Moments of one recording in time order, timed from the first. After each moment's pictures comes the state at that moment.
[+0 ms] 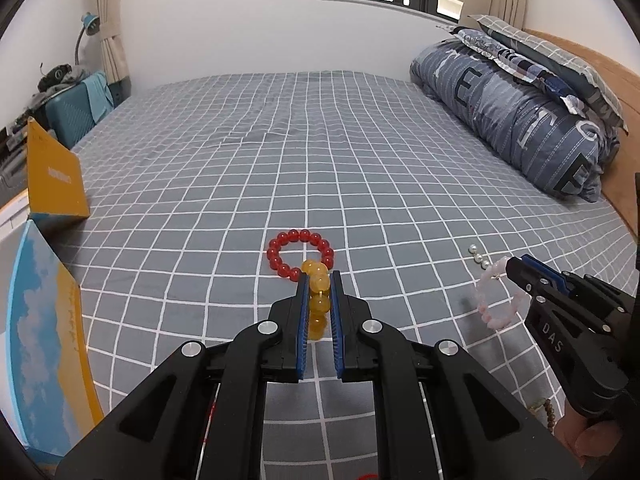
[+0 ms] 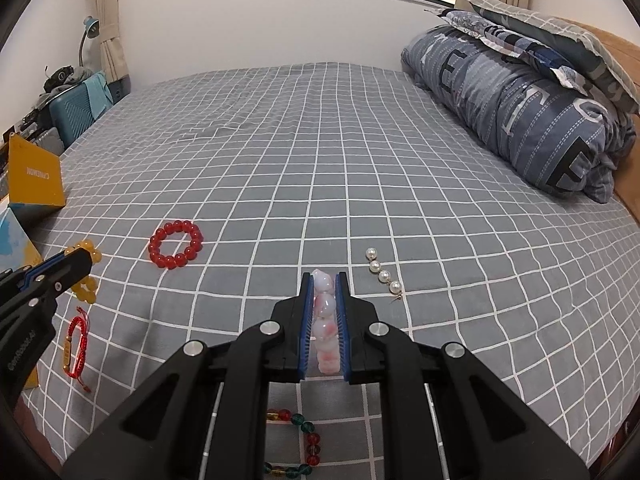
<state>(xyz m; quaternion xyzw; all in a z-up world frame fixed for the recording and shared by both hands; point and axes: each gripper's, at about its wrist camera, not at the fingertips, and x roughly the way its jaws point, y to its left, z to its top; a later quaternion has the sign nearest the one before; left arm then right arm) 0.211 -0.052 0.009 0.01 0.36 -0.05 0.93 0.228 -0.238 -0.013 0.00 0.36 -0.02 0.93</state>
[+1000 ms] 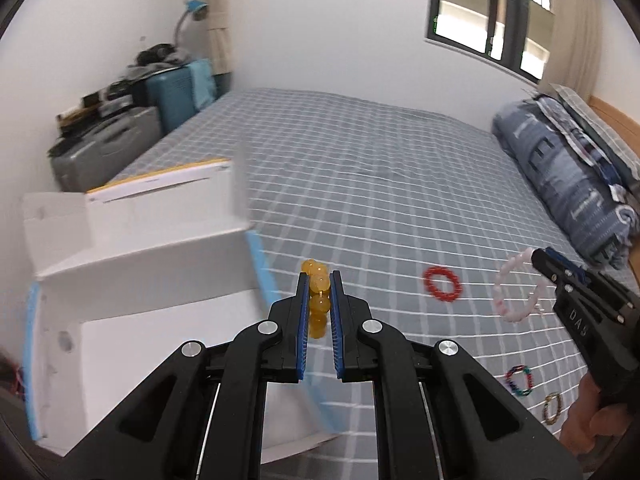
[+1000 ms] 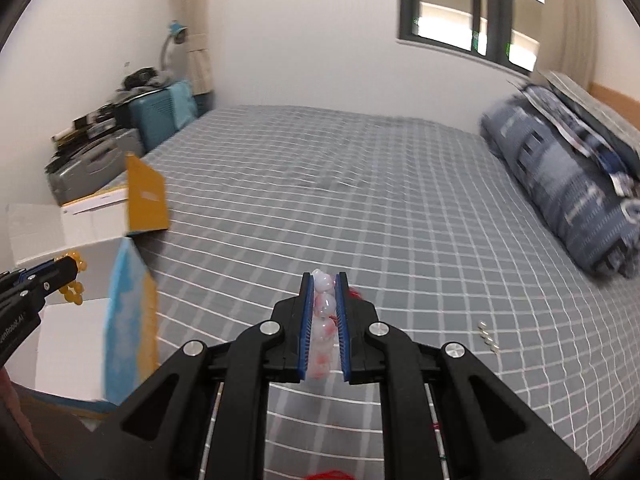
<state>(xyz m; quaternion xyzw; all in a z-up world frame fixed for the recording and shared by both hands) 0.133 0.152 0.118 -0.05 0.35 0.08 0.93 0.194 -0.058 0.107 -0.04 0.30 0.10 0.95</state>
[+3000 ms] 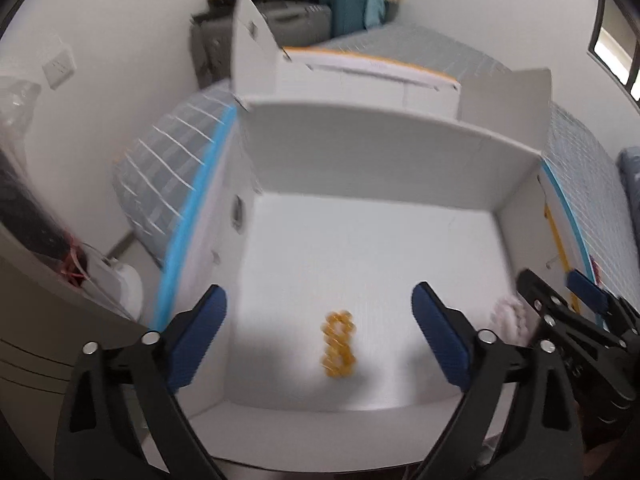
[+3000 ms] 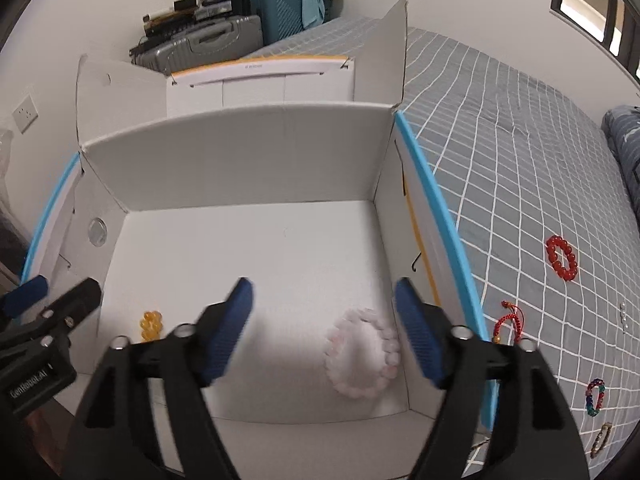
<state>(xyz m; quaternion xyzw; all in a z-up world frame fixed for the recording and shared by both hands) 0.029 0.355 0.046 -0.15 0.43 0.27 0.85 0.147 0.195 0.021 -0.11 0.43 0.23 0.87</state>
